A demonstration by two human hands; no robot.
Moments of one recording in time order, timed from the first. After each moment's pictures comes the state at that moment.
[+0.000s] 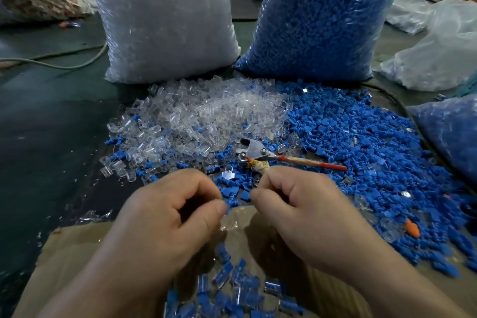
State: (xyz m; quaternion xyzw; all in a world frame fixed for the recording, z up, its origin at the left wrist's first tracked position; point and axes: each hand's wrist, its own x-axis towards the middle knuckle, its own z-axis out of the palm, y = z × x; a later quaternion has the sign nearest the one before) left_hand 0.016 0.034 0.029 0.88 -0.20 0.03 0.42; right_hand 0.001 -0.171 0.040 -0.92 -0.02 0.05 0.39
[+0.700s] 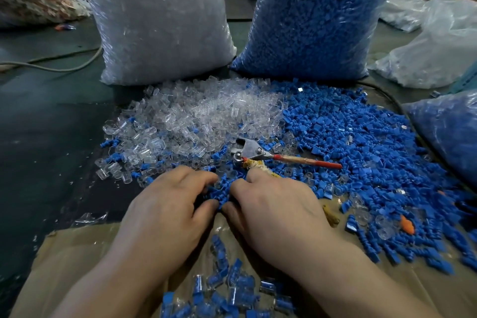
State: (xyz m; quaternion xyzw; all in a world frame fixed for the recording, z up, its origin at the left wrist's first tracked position) left_hand 0.036 0.025 0.003 0.96 -0.16 0.04 0.23; right_hand 0.018 -0.143 0.020 -0.99 -0.14 0.01 0.04
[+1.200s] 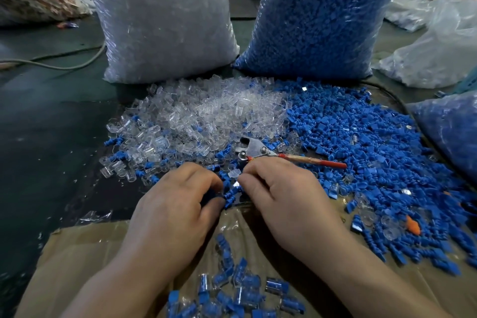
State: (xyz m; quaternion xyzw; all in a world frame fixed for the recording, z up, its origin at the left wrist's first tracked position) left_hand 0.035 0.024 0.000 0.95 -0.18 0.06 0.25; right_hand 0.017 -0.158 0.014 -0.94 -0.06 -0.05 0.33
